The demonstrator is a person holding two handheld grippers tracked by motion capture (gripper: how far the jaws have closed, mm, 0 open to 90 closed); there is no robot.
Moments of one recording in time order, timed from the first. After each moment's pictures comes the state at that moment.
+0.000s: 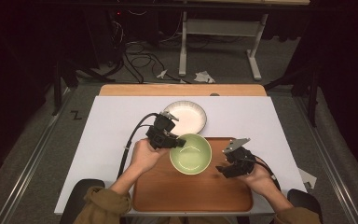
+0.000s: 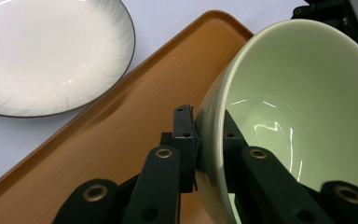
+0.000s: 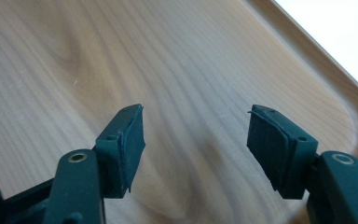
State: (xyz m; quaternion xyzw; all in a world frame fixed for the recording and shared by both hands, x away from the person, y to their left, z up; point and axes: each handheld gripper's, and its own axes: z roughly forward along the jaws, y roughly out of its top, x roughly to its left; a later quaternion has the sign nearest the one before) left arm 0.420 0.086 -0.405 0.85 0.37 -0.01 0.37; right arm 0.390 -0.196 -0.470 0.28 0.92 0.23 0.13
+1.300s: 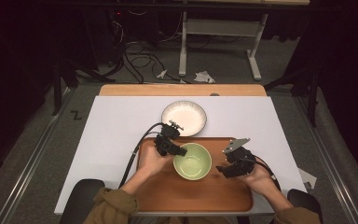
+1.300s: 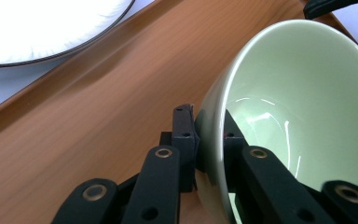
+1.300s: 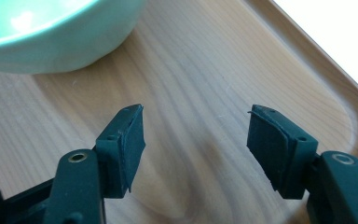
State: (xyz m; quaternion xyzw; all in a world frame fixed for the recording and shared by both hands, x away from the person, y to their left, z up) left arm 0.437 0.069 -0.464 0.85 0.41 -0.05 0.32; right arm 0.390 -0.196 -0.470 0.28 0.92 0.23 0.13
